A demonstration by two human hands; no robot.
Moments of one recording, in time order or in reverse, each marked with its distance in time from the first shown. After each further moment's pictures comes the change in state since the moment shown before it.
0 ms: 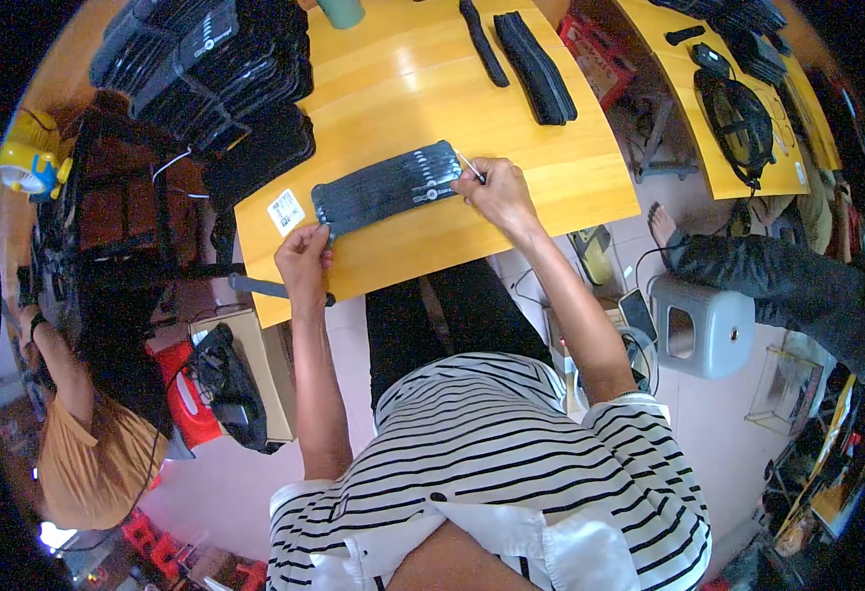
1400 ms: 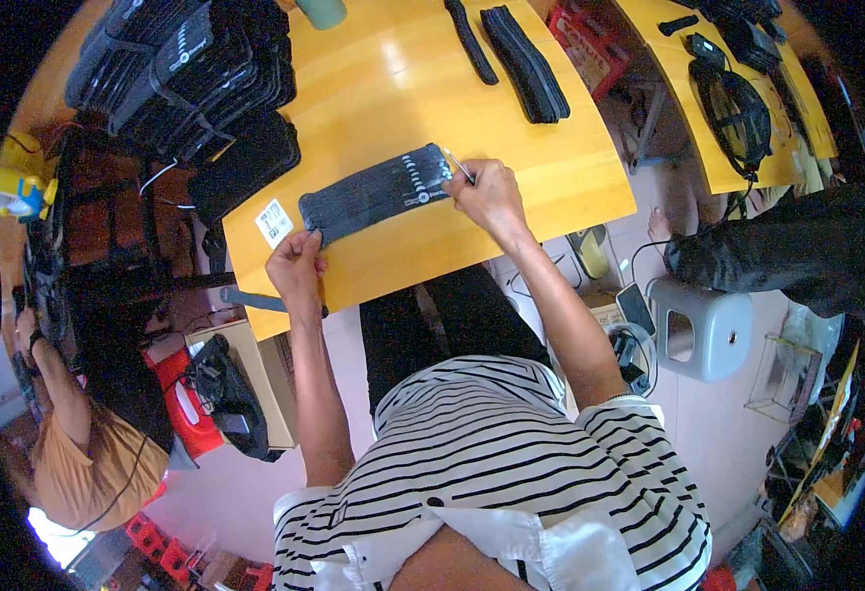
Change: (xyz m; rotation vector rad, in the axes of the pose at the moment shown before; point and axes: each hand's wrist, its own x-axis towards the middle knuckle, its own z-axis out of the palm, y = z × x) left_hand 0.004 -0.003 0.011 0.136 0.111 0.039; right_hand 0.004 0.002 0.005 -0.001 0.072 0.077
